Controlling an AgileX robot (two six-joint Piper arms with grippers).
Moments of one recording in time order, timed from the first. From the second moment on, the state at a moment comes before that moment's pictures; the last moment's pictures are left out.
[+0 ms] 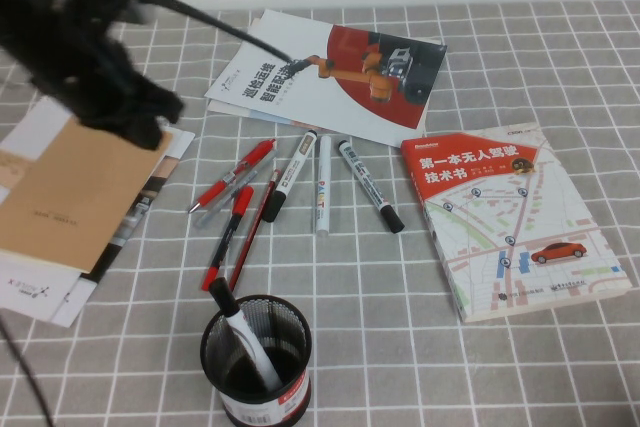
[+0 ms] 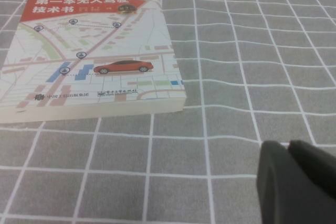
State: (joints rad) right arm 0.05 -0.02 0.03 -0.03 0.41 0.03; left arm -0.19 1.80 -1.65 -0.20 1.20 0.37
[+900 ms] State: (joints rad) right arm 0.05 -0.02 0.03 -0.03 0.41 0.03; left arm -0.34 2.25 -2.01 -0.14 1.23 0.50
